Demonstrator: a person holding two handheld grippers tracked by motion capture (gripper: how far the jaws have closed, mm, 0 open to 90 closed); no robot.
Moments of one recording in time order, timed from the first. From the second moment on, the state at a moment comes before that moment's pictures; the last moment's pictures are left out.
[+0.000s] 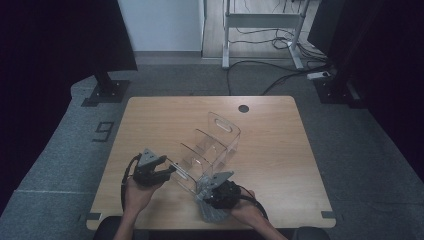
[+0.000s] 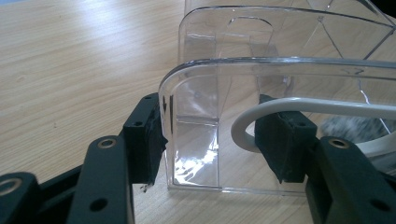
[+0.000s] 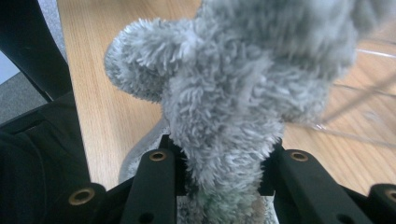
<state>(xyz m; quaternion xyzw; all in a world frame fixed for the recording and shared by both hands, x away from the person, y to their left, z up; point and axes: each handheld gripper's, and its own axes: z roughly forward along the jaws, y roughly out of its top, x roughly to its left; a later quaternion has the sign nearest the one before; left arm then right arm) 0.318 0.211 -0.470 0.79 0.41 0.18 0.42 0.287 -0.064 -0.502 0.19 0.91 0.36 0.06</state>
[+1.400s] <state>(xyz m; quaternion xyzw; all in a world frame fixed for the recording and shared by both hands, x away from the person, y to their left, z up) 0.319 0.213 -0.470 0.79 0.41 0.18 0.43 0.323 -0.211 -0.439 0.33 0.86 0.37 0.15</state>
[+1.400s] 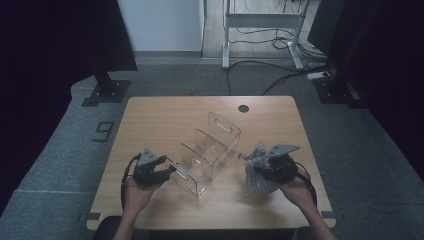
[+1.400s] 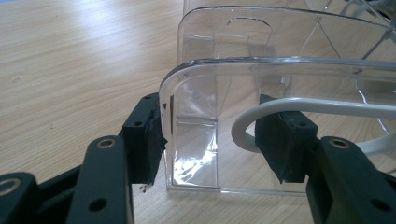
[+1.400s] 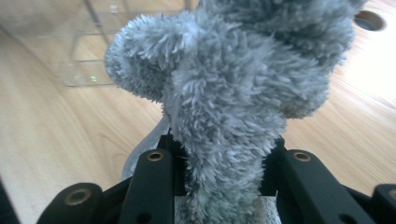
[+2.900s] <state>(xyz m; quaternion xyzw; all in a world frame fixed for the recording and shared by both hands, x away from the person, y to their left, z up) 0.320 0.212 -0.470 0.79 0.40 0.18 0.43 0.357 -0.297 -0.508 0.47 0.82 0.29 0.18</state>
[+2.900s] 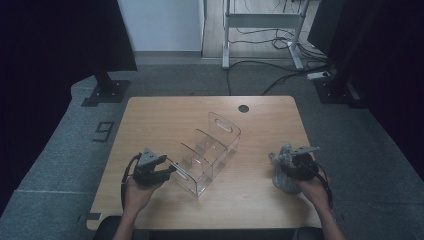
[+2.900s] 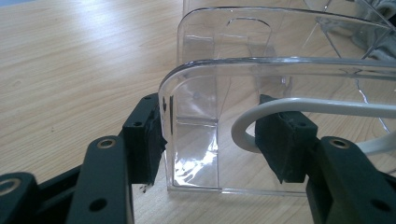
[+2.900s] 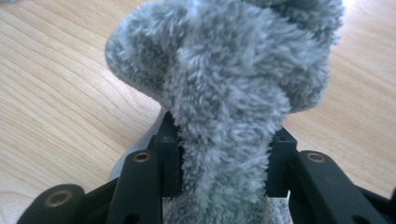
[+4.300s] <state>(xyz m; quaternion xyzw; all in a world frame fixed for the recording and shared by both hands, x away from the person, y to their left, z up) 0.326 0.229 -0.467 0.78 0.42 0.21 0.42 0.385 -0.222 -0.459 0.38 0.83 0.39 0.15</state>
